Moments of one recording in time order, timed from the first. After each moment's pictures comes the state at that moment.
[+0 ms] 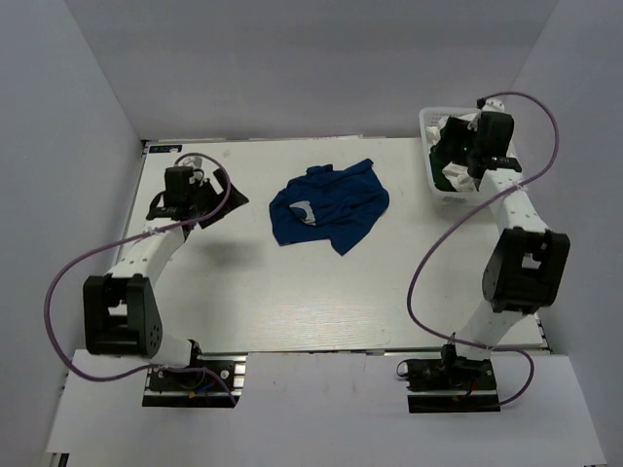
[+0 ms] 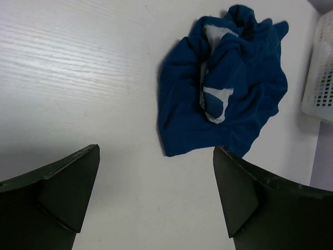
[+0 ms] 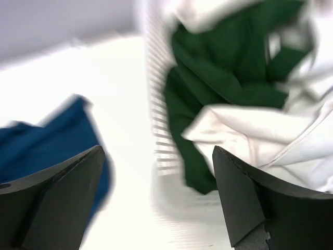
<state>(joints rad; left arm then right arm) -0.03 1.38 0.94 -0.21 0.28 -0.58 -0.09 1.80 1.46 -0.20 -0.09 0.17</state>
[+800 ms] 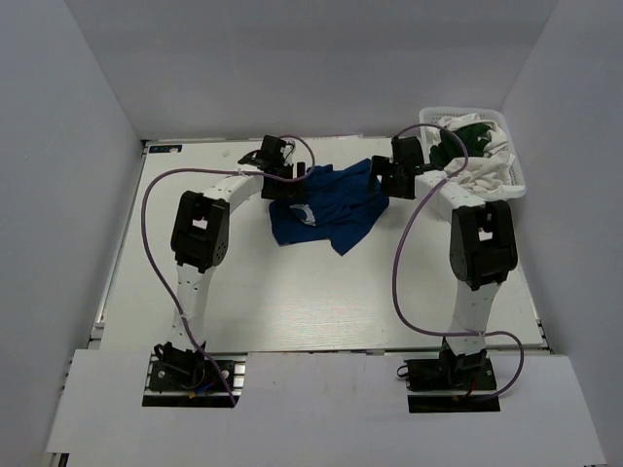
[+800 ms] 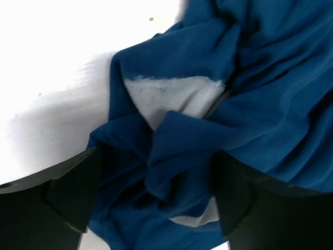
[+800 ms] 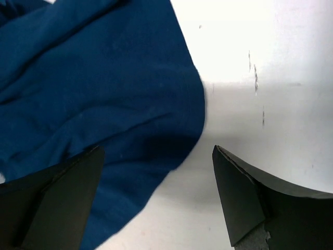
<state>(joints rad) -0.37 2.29 1.85 -0.48 0.12 -0.26 0.28 1.96 1.46 -0.35 0.00 0.31</state>
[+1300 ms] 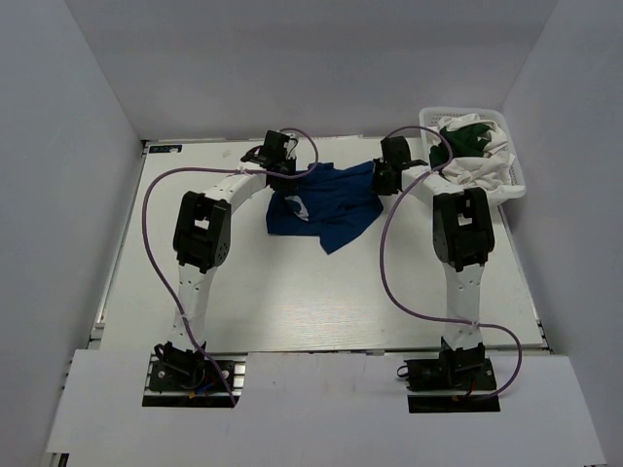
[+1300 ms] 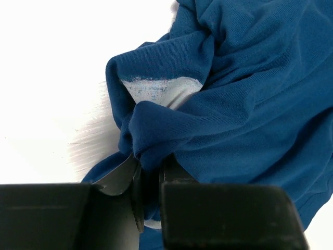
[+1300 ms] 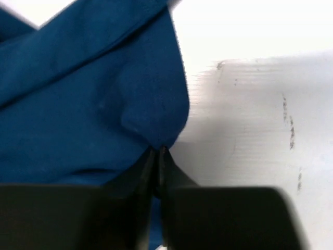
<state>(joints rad) -0.38 2.31 1.91 -0.46 0.07 -0.25 0.28 2.21 1.67 -0.34 0.00 0.32</state>
